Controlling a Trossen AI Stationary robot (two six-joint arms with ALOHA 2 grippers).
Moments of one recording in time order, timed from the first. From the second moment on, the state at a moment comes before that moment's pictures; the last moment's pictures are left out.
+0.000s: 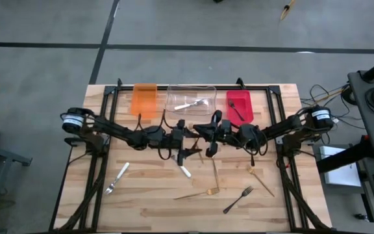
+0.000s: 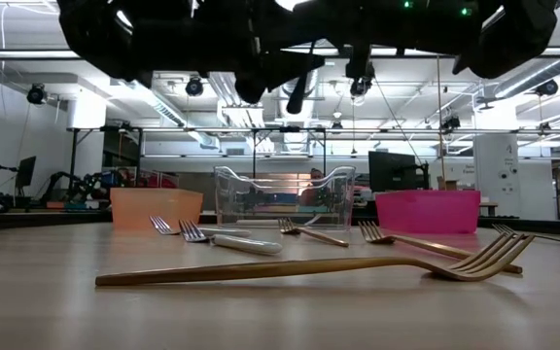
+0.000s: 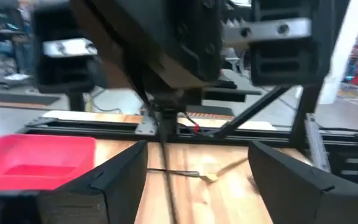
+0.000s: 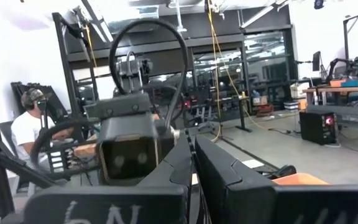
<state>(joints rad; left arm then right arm) -0.07 1.70 0.76 0.97 -0.04 -0.08 0.08 1.59 0.67 1.26 0.28 0.06</state>
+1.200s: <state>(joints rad) -0.06 1.65 0.65 0.85 -0.09 -0.19 0.08 1.38 0.67 0.86 0.32 0.09</state>
